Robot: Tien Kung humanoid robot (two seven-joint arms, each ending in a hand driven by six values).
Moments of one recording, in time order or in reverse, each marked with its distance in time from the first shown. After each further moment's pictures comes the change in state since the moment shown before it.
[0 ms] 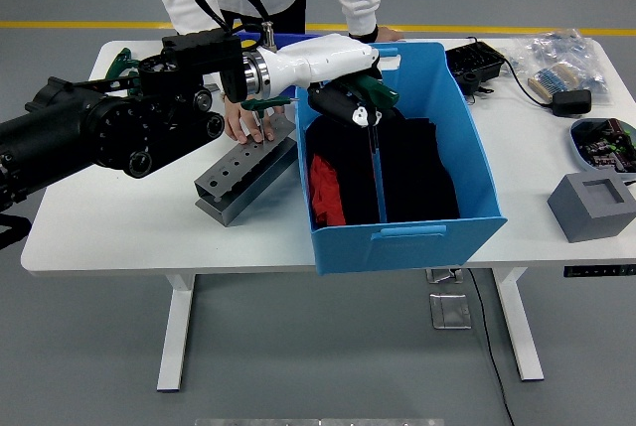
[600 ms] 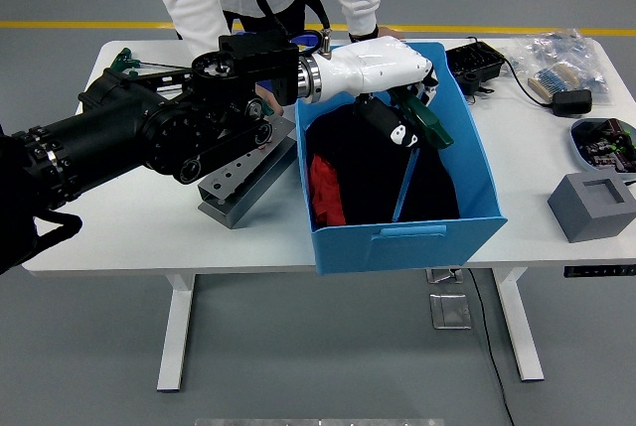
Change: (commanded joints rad) left arm -0.035 -0.114 -0.069 0.091 0.181 0.076 -0.012; right arm 0.025 -0.018 -0.068 0.000 0.025 -0.004 -0.001
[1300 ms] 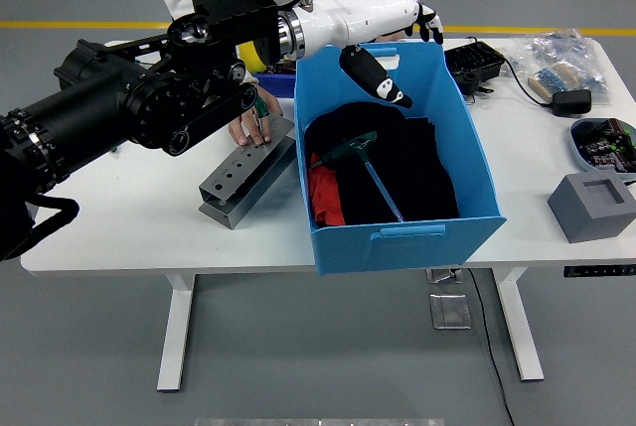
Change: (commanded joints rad) left arm -0.007 0.055 -0.094 0.036 0.189 0.025 -0.017; right arm -0.004 0.002 0.064 0.000 -0.075 0.001 -0.018
